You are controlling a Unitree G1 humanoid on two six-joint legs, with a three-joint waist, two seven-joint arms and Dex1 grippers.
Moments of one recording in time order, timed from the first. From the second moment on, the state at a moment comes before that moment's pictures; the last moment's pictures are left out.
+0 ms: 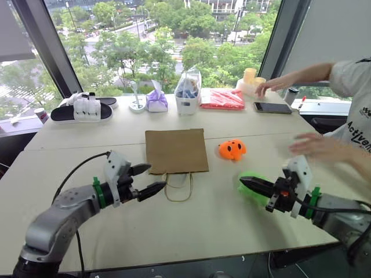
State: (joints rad) left arm -0.20 0.64 0.13 -0.39 -0.67 0.65 -0.75; right arm -0.03 -0.77 -0.28 -0.59 0.76 0.73 0.66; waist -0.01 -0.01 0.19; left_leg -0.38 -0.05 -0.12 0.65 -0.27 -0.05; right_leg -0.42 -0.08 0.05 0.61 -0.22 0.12
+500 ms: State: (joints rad) left arm -0.24 0.67 0.11 -0.33 -0.64 0.64 -0.86; right arm -0.10 -0.79 -0.24 -0.54 0.73 0.73 0.68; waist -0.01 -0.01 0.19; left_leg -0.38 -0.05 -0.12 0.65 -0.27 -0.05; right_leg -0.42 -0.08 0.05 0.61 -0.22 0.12
